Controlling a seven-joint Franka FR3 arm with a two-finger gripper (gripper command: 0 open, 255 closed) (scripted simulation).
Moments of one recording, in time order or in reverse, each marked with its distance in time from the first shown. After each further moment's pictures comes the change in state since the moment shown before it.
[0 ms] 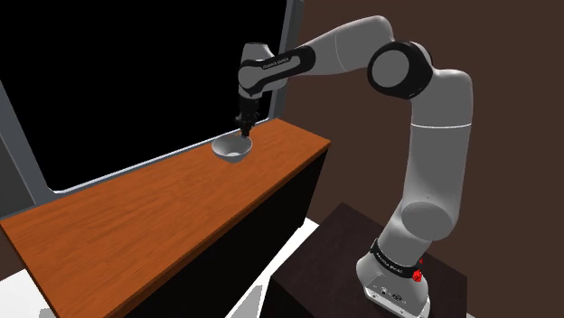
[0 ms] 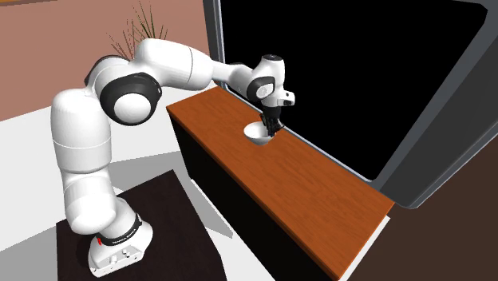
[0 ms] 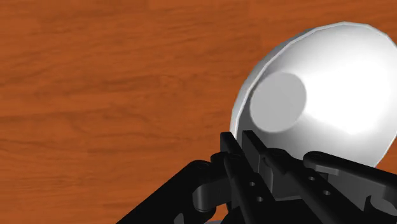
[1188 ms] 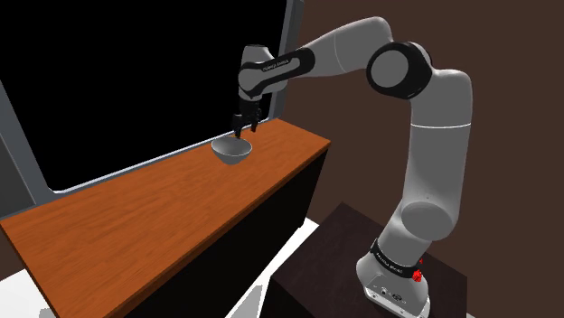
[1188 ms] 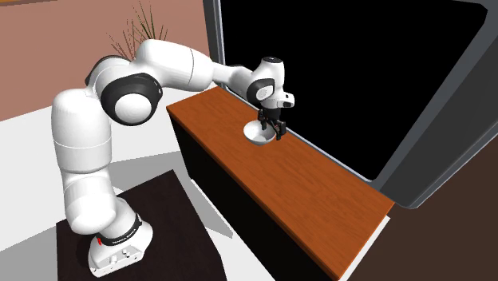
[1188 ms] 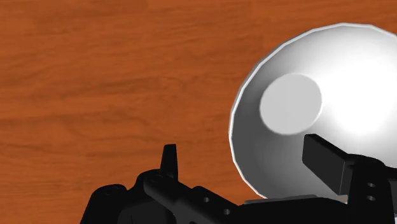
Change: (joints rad) arm 0.000 0.004 0.000 -0.013 0.000 0.016 0.000
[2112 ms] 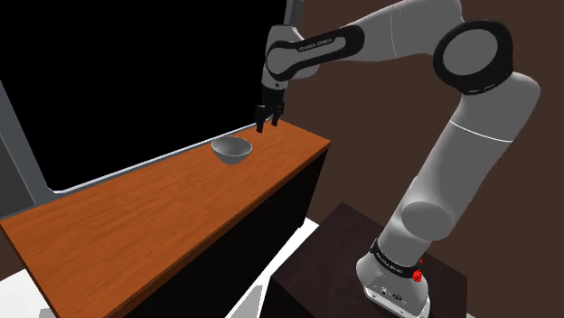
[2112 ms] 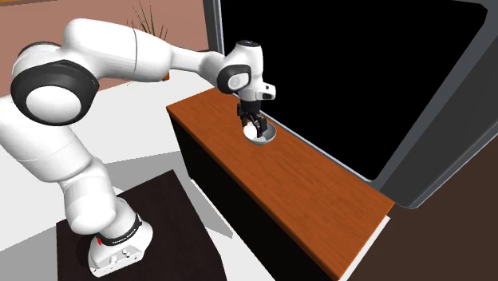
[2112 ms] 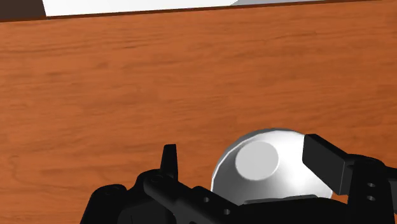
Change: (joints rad) arm -0.002 -0.369 0.001 -0.310 0.007 -0.079 -0.024
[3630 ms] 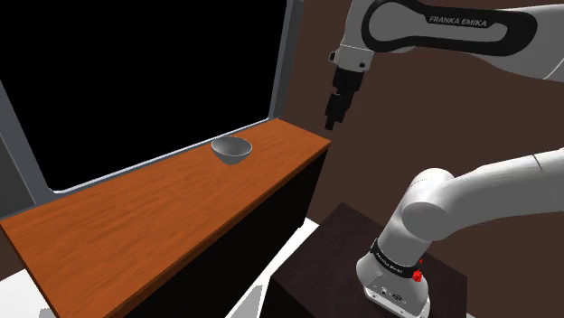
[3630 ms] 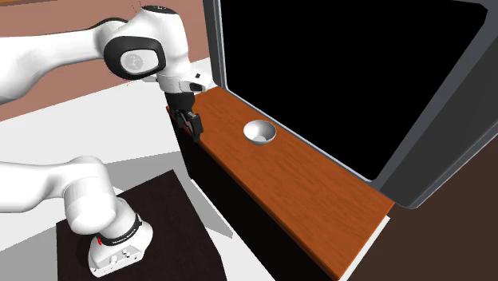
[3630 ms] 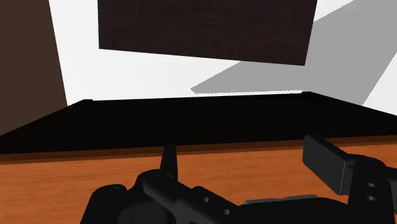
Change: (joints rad) arm 0.000 -0.774 -0.015 -0.388 0.006 -0.436 -0.060
